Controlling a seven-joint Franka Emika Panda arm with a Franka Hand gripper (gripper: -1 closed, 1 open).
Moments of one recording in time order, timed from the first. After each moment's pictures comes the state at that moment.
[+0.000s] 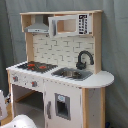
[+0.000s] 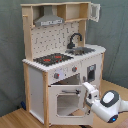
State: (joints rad) arm -0.54 -1.45 1.76 -2.28 -0.67 2.57 1.51
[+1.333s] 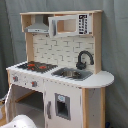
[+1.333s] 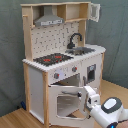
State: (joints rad) arm -0.53 -1.45 1.81 -2.16 -0.51 2.33 1.36
